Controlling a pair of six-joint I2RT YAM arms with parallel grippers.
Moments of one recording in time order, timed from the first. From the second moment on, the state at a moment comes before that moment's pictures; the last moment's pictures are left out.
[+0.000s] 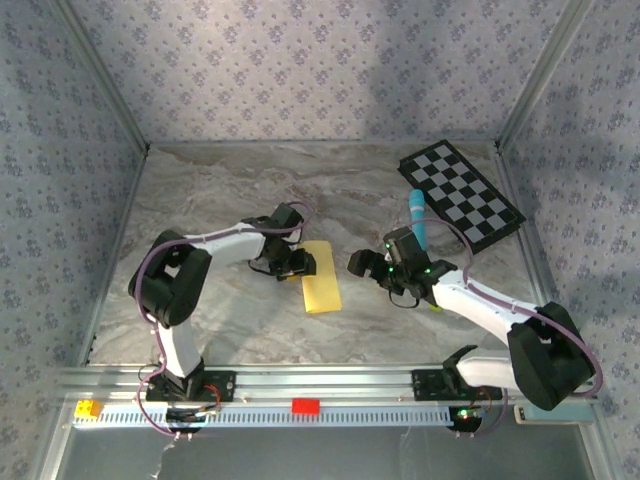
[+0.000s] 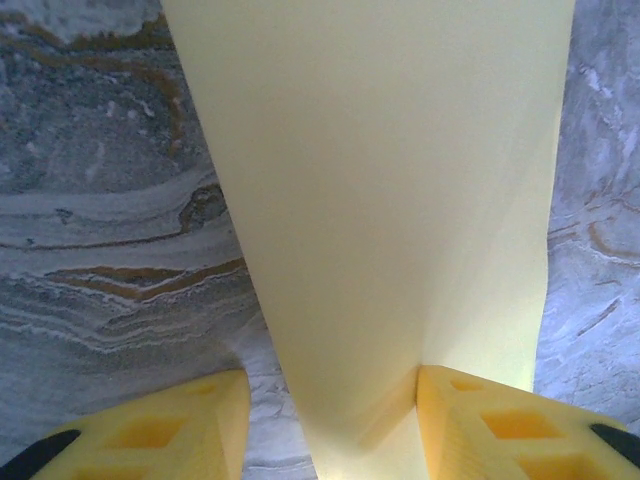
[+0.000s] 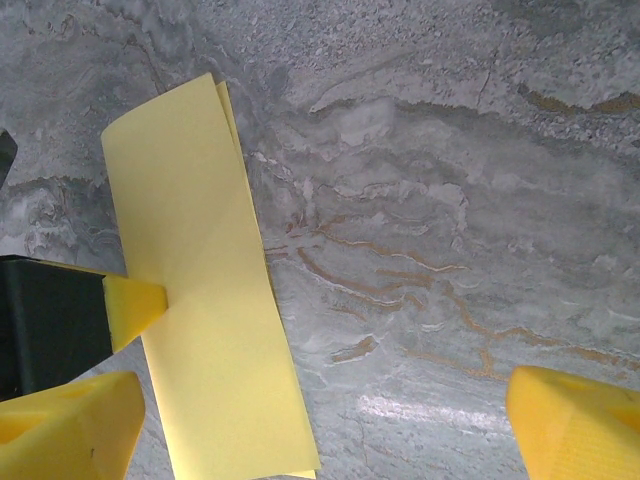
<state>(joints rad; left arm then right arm) -0.62 1.82 1.10 -0.56 0.34 -0.62 0.56 1.25 0.62 -0.23 -0.17 0.87</state>
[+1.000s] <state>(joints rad) -0.64 1.90 1.22 -0.70 0.30 -0.56 0.56 1.25 0.62 -0.23 -0.17 0.87</state>
